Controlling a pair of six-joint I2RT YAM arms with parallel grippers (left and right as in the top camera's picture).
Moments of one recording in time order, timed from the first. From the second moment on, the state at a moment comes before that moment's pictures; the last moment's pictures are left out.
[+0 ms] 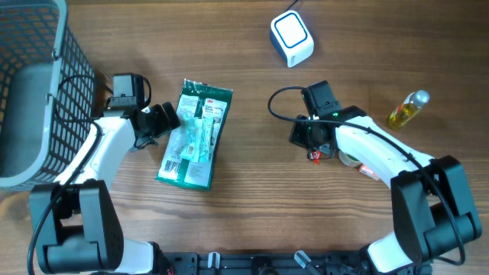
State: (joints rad) left arm 0.05 1.63 0.97 -0.58 0.05 -0.44; right arm 0.37 1.72 0.96 -0.53 -0.12 0.73
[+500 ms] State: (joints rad) left arm 0.05 1.63 0.97 -0.58 0.05 -0.44; right arm 0.31 1.72 0.97 -0.71 0.02 0.76
